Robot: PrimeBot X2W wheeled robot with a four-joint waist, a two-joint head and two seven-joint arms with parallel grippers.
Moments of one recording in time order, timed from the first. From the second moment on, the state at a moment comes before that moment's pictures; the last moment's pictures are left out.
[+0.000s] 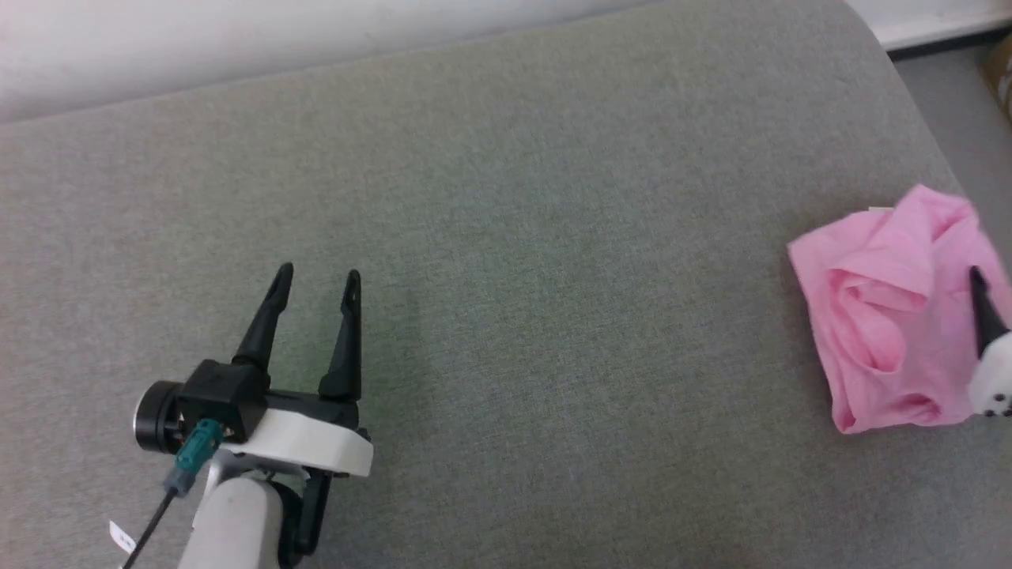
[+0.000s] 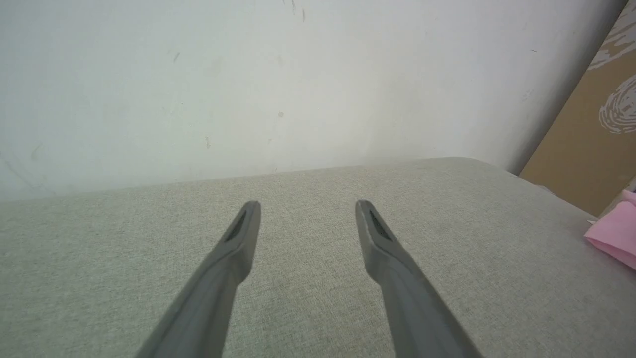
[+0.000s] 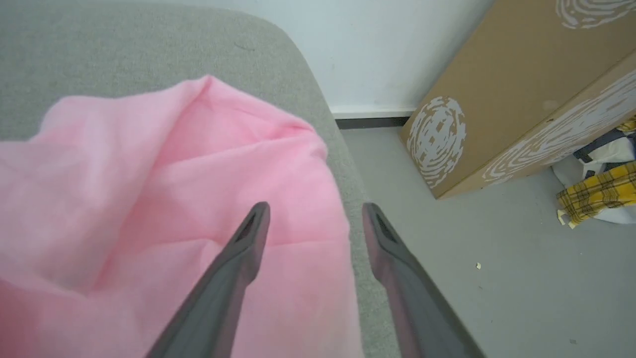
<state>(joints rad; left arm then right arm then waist) -0.17 0.13 -0.09 0.08 -0.17 -0.06 -0.26 -0.51 -0.44 0.02 0.85 0.24 0.13 -0.18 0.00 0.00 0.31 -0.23</state>
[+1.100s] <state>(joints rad) 0.03 0.13 0.03 0.14 -0.18 -0.05 -0.26 0.07 -0.07 0.00 0.02 0.09 0.13 -0.14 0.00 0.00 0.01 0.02</state>
